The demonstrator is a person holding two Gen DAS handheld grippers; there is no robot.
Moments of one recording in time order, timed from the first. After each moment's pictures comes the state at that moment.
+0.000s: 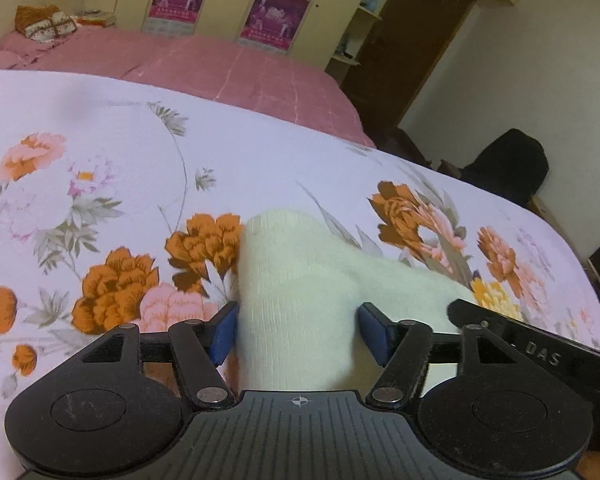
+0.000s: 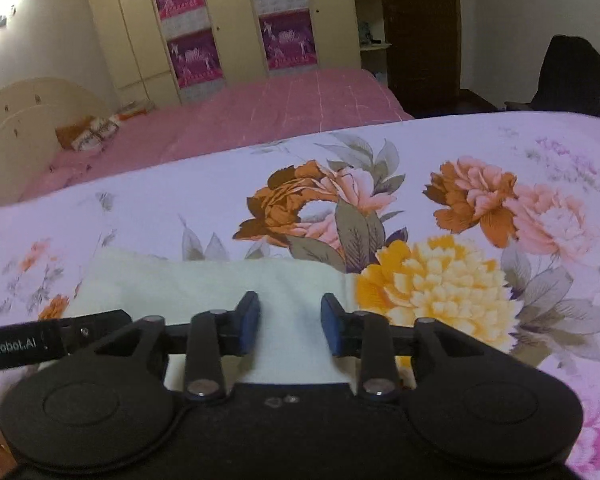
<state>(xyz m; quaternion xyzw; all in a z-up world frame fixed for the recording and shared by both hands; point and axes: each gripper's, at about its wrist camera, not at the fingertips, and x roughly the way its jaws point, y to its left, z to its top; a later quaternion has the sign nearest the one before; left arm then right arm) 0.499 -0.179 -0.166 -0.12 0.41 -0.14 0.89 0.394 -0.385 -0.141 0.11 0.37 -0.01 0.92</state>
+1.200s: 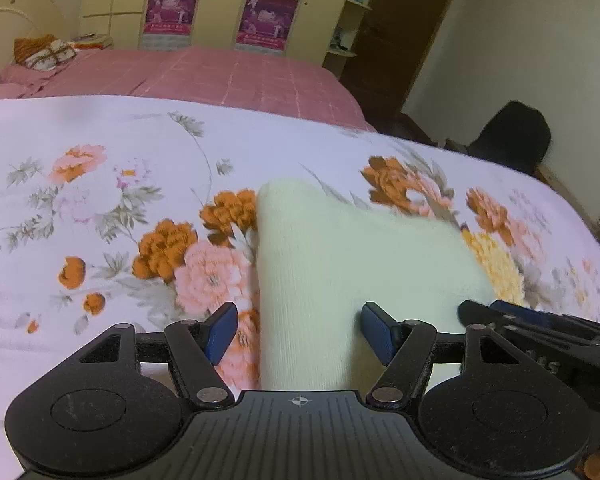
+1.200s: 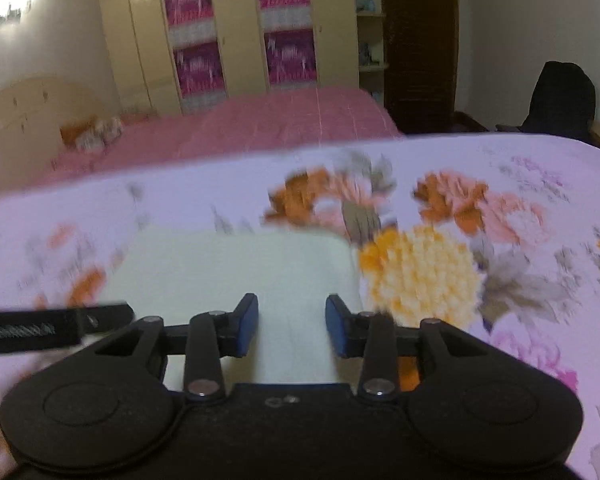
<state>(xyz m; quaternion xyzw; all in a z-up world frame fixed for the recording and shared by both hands) 0.435 -0.168 -0.141 -0.06 0.41 -0.14 0.90 0.339 -0.355 -0.120 0.06 0.37 -0.02 0.93</state>
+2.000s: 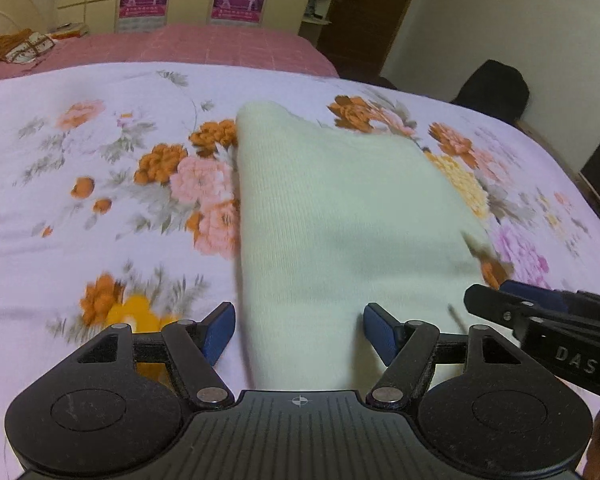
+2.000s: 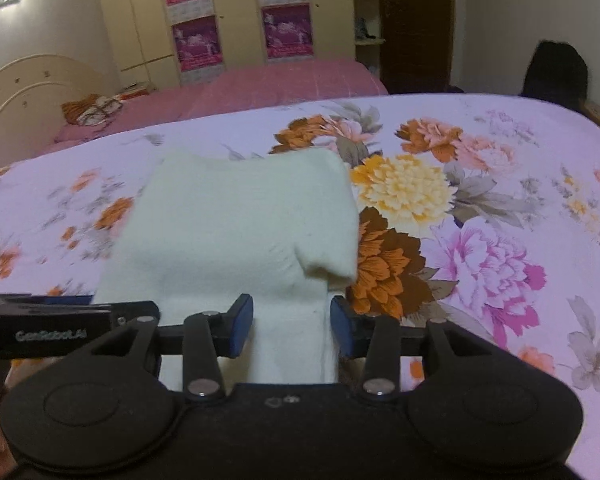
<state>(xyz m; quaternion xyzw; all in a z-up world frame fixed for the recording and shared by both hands) 0.357 -0.161 -0.143 -0.03 0.44 -0.17 0.88 0.258 -0.342 -0.114 0.07 0.39 -0.01 0.92</state>
